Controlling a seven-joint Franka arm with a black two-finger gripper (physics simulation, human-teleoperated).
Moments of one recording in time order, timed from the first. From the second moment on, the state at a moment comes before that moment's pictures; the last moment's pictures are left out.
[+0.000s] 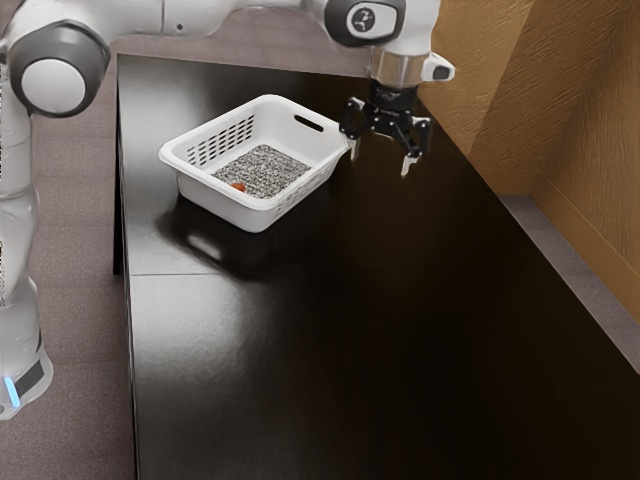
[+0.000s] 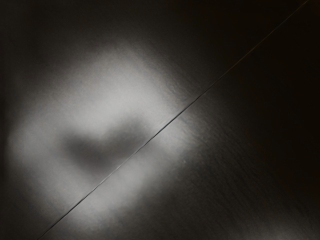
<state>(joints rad) -0.12 0.06 0.11 -1.47 -0.09 1.62 -0.83</state>
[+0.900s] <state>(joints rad) 0.08 0.08 0.28 -1.75 -0.05 1.71 -0.62</state>
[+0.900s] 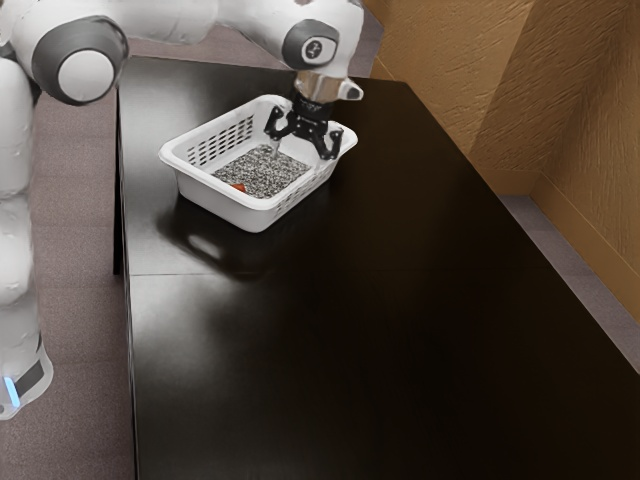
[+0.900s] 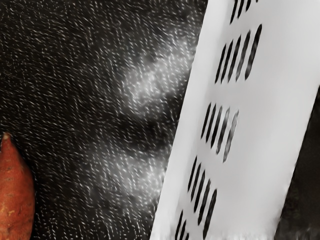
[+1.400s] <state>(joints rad) 0.04 -0.11 0.40 -1.97 0.03 1.90 -0.45</state>
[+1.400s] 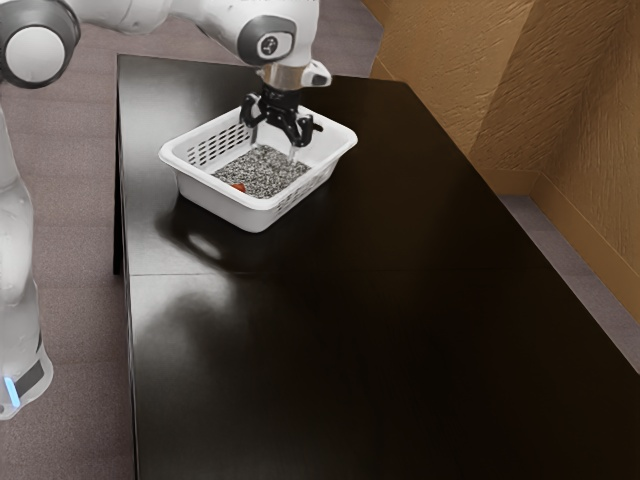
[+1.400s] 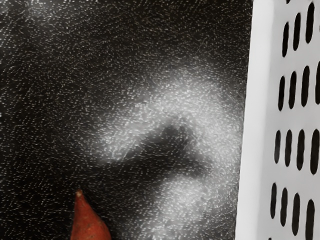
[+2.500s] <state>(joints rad) 0.04 -0.27 0.42 -2.28 0.05 2.06 -0.33</state>
